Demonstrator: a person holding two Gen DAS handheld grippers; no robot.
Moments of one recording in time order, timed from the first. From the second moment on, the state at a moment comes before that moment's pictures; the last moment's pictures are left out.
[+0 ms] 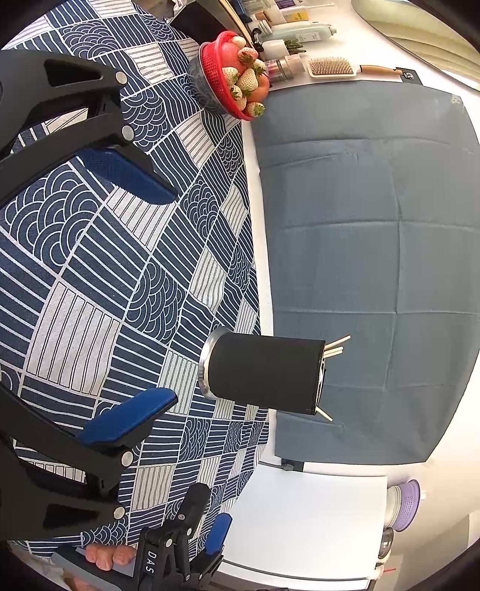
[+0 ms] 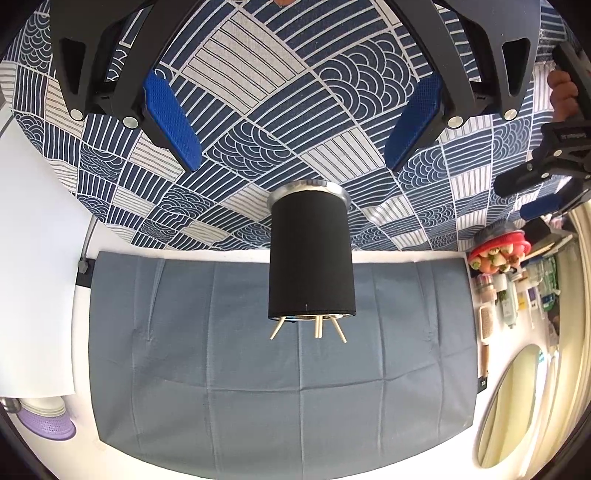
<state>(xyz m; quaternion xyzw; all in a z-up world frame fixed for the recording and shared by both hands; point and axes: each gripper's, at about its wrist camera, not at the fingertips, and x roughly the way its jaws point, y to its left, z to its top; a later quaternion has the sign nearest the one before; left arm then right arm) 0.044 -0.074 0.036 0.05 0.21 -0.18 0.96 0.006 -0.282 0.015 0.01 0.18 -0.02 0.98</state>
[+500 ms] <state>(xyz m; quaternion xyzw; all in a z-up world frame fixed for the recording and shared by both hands) 0.044 -0.074 0.035 0.05 0.21 -0.18 0.96 0.004 -0.282 0.016 0.01 0.18 -0.01 0.98</state>
